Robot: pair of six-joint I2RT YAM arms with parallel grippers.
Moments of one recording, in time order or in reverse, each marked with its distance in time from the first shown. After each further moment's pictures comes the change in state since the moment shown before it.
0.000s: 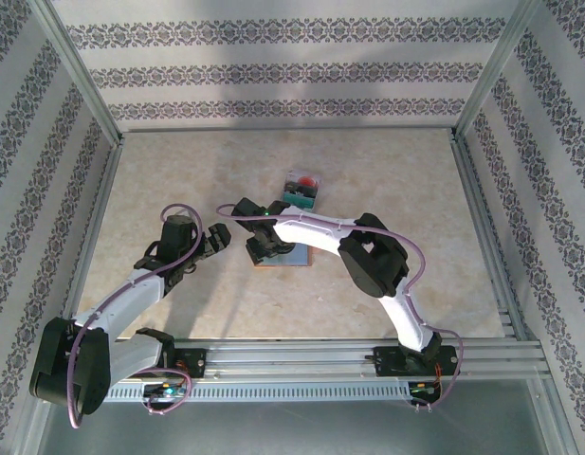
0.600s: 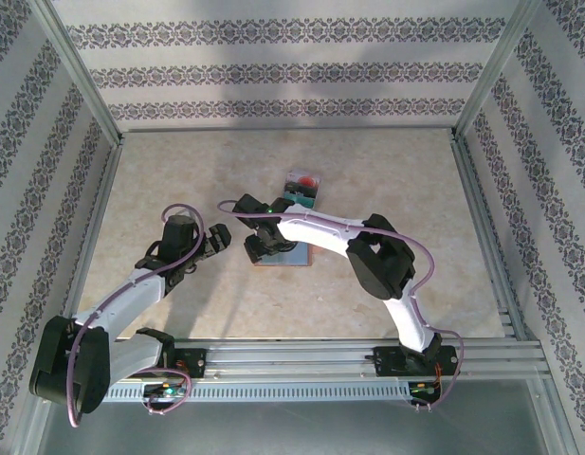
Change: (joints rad) left arm -0.013 0.005 0.001 -0.003 -0.024 0.008; right arm 0.000 -0.052 -0.003 -0.018 -0.023 0.000
